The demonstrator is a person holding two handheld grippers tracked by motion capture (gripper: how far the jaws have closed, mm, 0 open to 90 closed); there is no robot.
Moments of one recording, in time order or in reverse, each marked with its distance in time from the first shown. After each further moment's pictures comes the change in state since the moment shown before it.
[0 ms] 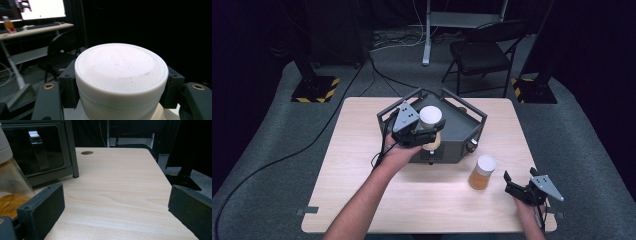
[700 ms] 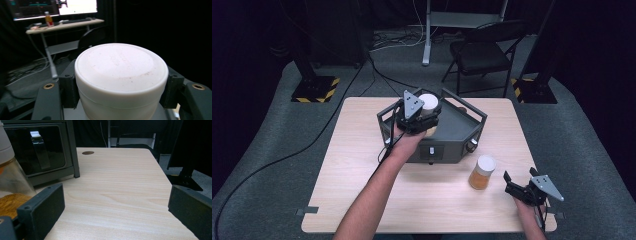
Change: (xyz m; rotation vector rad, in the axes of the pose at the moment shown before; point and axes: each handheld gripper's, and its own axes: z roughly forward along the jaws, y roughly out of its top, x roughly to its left) left arm -0.016 0.003 0.037 0.035 0.245 -0.027; right arm -0.001 0.000 0.000 0.001 0.008 -0.001
